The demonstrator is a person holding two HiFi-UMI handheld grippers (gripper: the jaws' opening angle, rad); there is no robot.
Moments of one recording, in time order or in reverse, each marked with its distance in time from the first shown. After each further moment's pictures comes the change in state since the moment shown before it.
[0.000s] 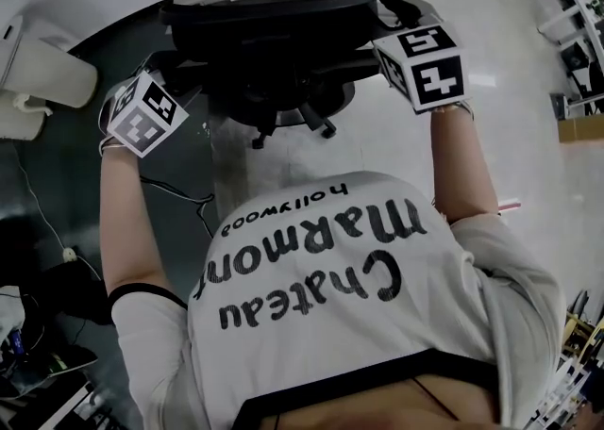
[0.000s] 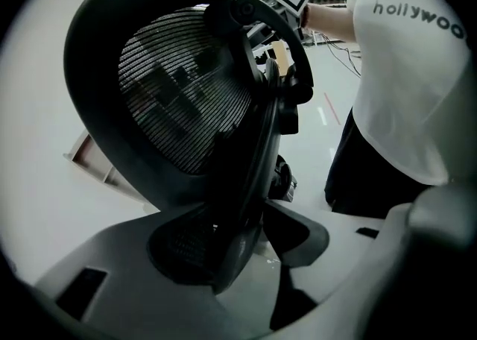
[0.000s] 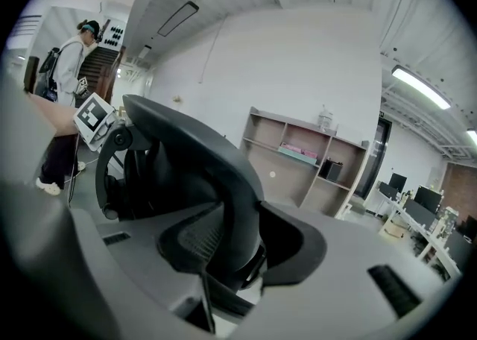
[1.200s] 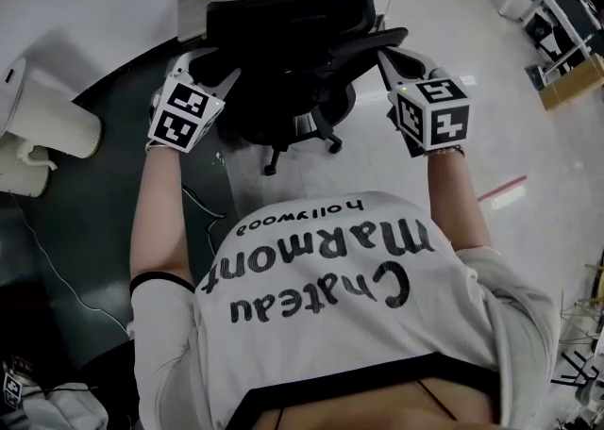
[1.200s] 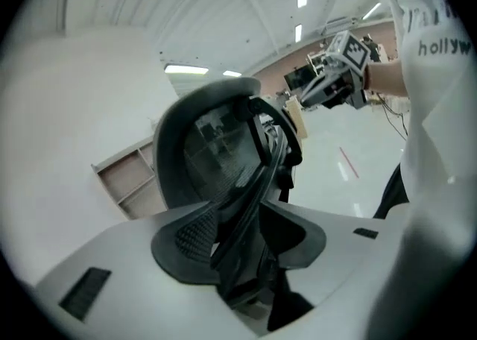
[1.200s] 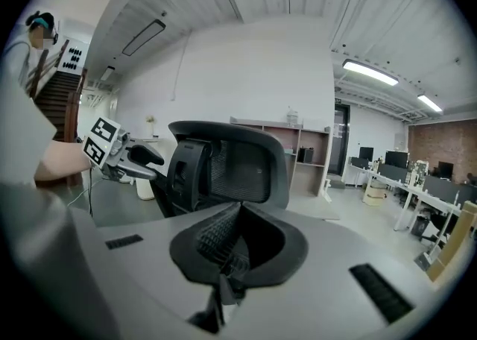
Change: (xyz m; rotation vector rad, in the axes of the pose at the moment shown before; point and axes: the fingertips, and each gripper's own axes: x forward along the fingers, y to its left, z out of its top) left arm -0.054 0.006 0.036 -0.132 -0.481 0.132; right arm -0.107 0.093 -0.028 0.270 -0.060 -0.172
